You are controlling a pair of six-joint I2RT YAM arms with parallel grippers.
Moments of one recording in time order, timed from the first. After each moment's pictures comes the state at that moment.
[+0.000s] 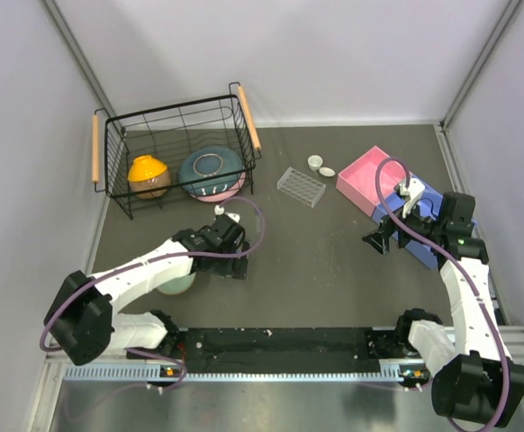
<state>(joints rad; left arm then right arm) -0.73 1.25 0.75 -0.67 -0.18 -0.51 -0.19 0.88 0.72 -0.57 -0.88 -0.44</state>
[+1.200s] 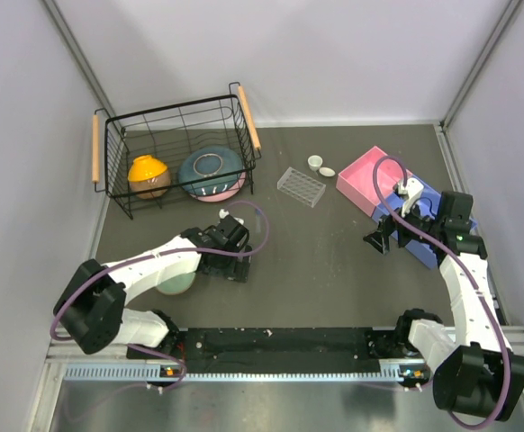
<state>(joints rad) -0.73 1.34 0.75 -0.66 -0.15 -0.49 -0.19 0.92 0.72 -0.57 -0.84 -0.45</state>
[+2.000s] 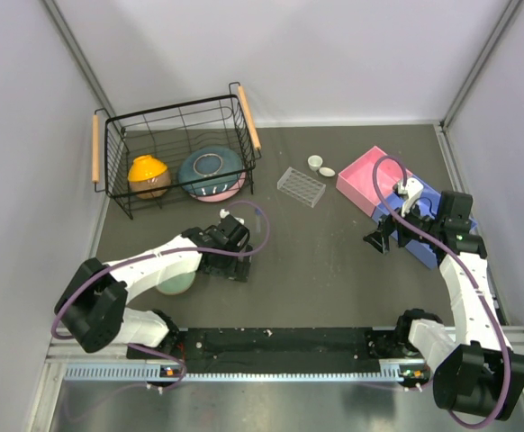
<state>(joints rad) -0.73 1.35 0.75 -0.65 -0.15 -0.49 -0.19 0.93 0.72 -0.57 -0.84 -0.45</state>
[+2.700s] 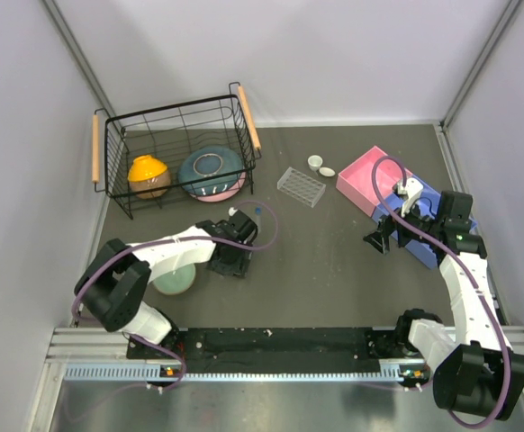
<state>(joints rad) -0.71 1.49 0.81 -0.63 -0.15 -0.45 -0.19 0.93 0.72 -0.57 -0.84 -0.46</state>
